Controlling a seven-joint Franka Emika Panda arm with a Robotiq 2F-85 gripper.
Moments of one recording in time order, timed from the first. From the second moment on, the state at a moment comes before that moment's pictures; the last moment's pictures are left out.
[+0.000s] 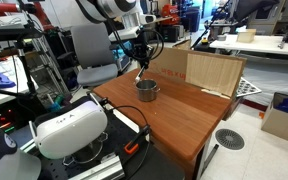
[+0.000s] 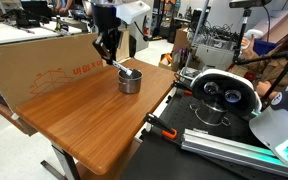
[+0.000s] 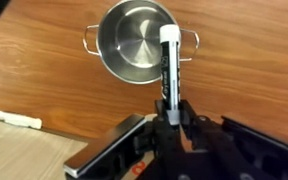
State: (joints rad) arm 0.16 0.27 0.02 -2.23 -0.29 2.53 0.19
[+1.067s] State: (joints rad) arm 0.19 0.27 -0.08 -2.36 -0.53 2.74 0.46
